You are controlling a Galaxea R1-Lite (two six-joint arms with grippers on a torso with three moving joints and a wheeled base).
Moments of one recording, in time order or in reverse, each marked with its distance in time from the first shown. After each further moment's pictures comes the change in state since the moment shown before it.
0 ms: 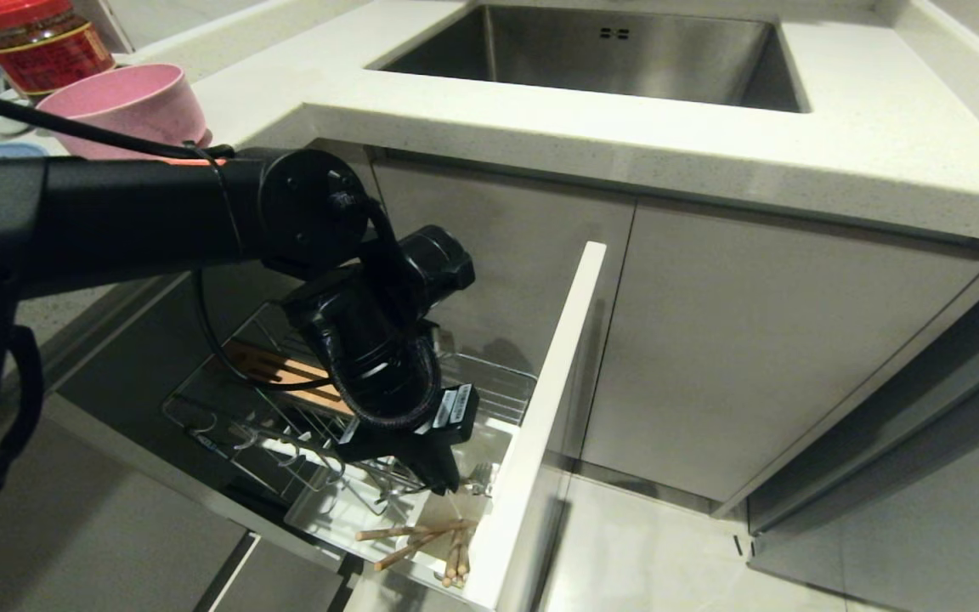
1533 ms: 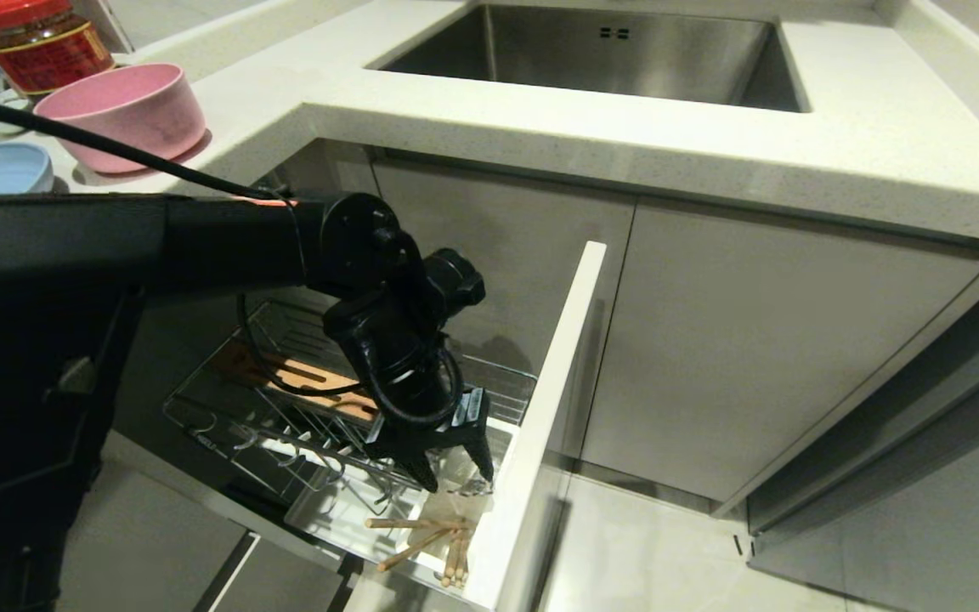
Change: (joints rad) left arm 0.037 0.092 -0.026 -0.053 -0.006 0.000; right arm 0.000 0.000 0.000 0.000 0.000 0.000
